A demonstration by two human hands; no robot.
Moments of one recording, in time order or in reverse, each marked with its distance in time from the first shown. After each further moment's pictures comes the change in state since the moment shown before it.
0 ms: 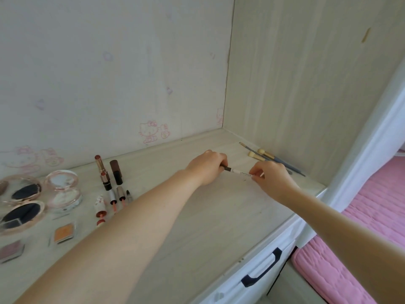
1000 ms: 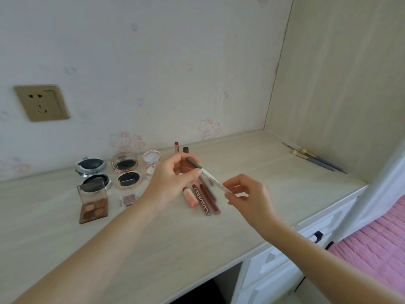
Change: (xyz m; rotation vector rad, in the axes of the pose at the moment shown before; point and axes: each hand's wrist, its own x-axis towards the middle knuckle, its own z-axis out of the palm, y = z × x) left_hand -0.271 -0.057 -0.108 -0.930 0.486 -0.234; right_hand -0.144 -0.204 0.047 0.748 -0.002 -0.157
